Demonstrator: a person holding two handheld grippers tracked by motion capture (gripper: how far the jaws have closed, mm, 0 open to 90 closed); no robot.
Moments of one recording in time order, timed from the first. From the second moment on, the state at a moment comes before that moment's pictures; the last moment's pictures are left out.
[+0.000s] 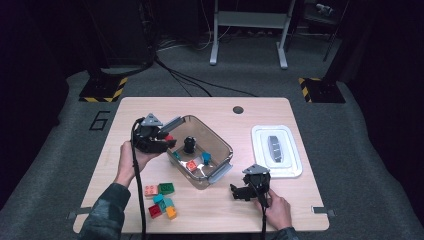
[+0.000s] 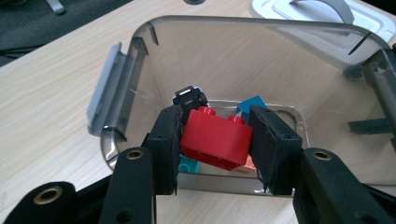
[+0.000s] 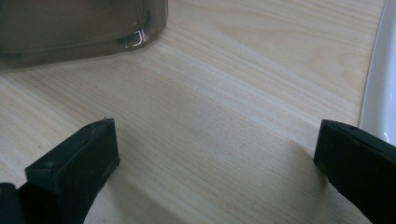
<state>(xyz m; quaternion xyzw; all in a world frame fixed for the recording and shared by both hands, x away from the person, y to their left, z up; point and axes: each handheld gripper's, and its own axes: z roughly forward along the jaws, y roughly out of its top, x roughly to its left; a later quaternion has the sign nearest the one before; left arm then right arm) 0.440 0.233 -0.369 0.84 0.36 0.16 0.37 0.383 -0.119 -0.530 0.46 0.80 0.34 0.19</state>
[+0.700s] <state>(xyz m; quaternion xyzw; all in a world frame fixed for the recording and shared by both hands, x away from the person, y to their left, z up) 0.444 0.231 -0.387 0.85 0.37 0.14 0.35 0.383 -0.119 -0.530 0.46 0.80 0.34 0.19</state>
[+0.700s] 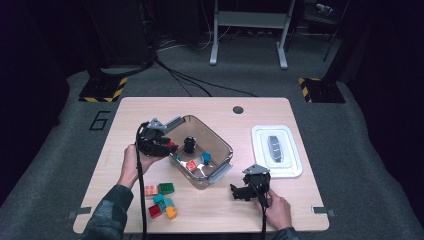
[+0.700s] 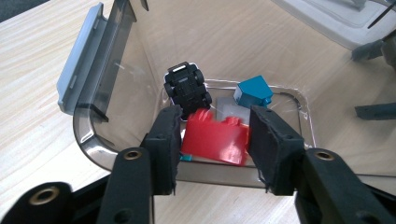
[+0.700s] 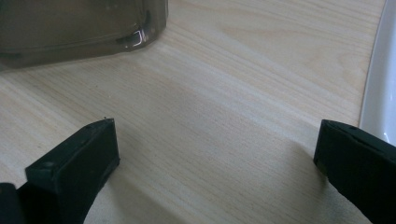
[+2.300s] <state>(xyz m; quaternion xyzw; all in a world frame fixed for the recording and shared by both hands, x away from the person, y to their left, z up) 0.367 0.316 -0.485 0.83 0.41 0.12 0.34 0.384 -0.120 -0.530 0.45 0.80 0.34 0.19</state>
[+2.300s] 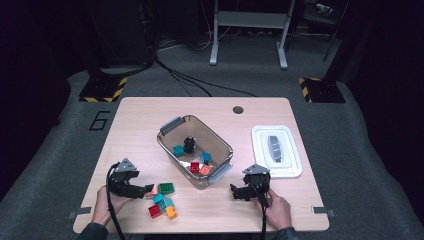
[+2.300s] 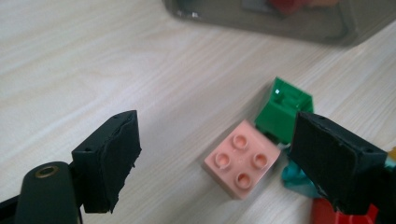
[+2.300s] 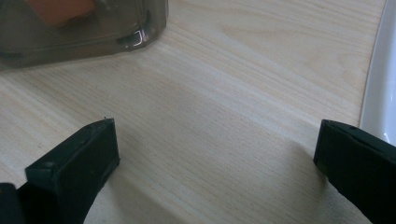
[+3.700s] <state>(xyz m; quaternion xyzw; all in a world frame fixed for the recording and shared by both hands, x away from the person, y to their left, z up) 0.379 0.330 -0.503 0.85 0.37 0.10 0.35 0.384 -0.120 -0.530 0.45 0.80 0.34 0.19</state>
